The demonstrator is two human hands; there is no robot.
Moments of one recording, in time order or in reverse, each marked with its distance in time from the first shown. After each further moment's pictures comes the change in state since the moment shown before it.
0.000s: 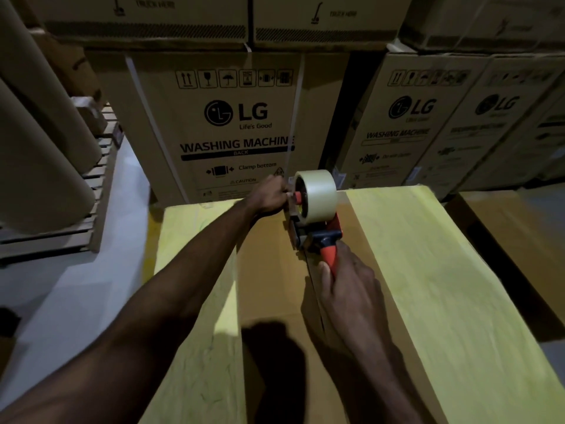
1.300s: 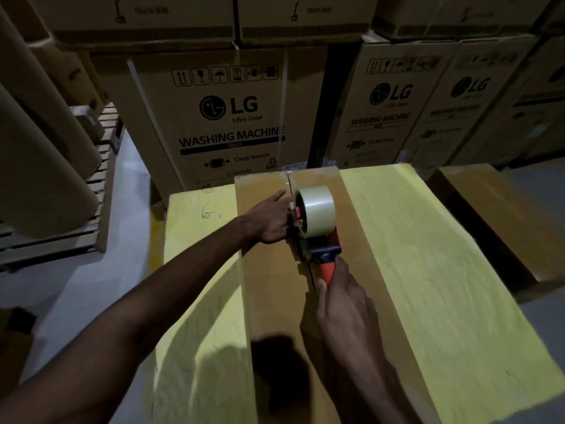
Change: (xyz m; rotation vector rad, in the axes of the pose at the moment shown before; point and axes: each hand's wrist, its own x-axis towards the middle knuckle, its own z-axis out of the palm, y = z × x) left_hand -0.115 0.028 0.052 0.620 -0.213 0.512; right_hand -0.132 0.014 -0.007 -0.010 -0.031 0.068
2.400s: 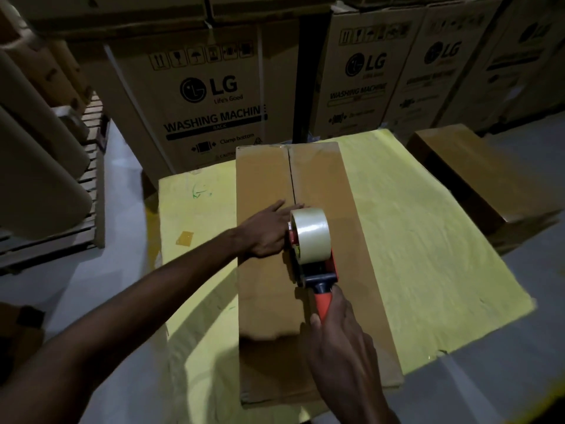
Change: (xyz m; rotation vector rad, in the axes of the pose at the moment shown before) left_hand -0.065 0.116 0.024 0.000 -0.067 0.116; right_hand -0.151 0.023 -0.002 0.039 -0.192 0.151
